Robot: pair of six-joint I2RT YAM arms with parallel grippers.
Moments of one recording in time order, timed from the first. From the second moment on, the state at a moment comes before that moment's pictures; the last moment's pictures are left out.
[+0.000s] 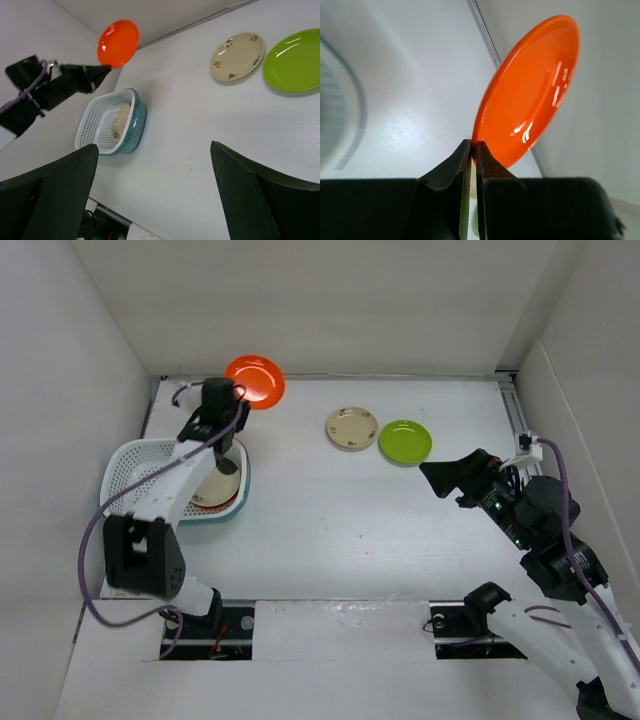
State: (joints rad) left arm -0.25 1.55 1.29 -0.29 -0.31 -1.27; right arm 0.50 0.57 0.96 -0.50 0.06 0.72
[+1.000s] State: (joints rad) left arm 0.15 0.95 0.64 -0.46 -0.19 -1.03; right arm 0.49 0.59 0.95 -0.49 0.00 0.72
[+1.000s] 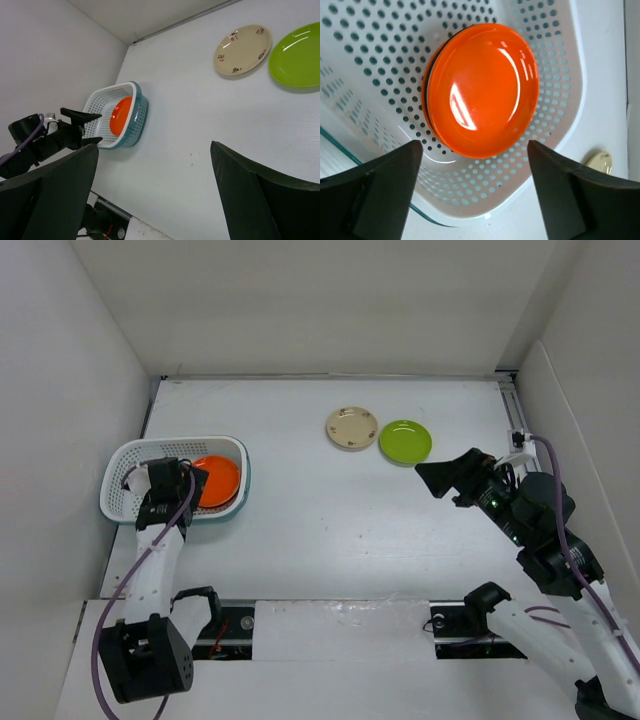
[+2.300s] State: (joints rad) left arm -0.41 2.23 1.60 -0.04 0.10 -0.89; right arm 0.48 0.67 1.03 -0.49 0.04 0.73
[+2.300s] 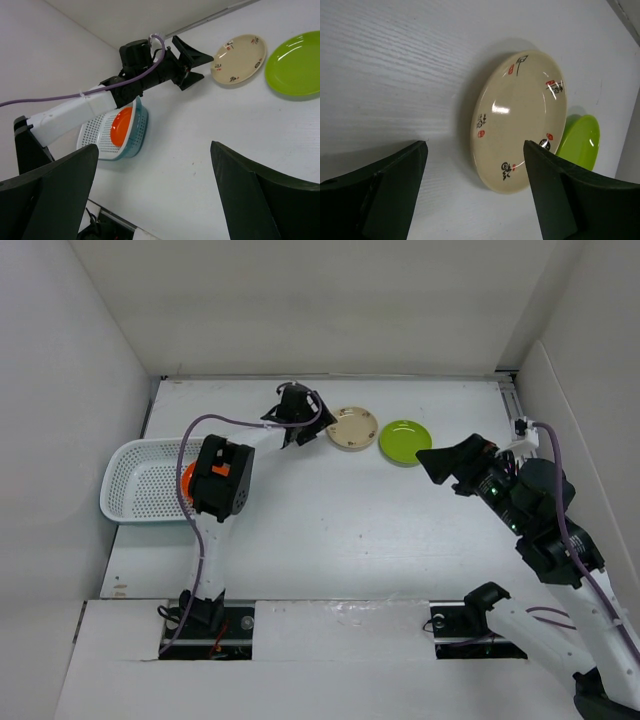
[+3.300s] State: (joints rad) left arm -0.33 1.94 1.62 -0.28 0.04 -0.88; right arm 0.44 0.76 0.91 -0.39 0.04 0.76
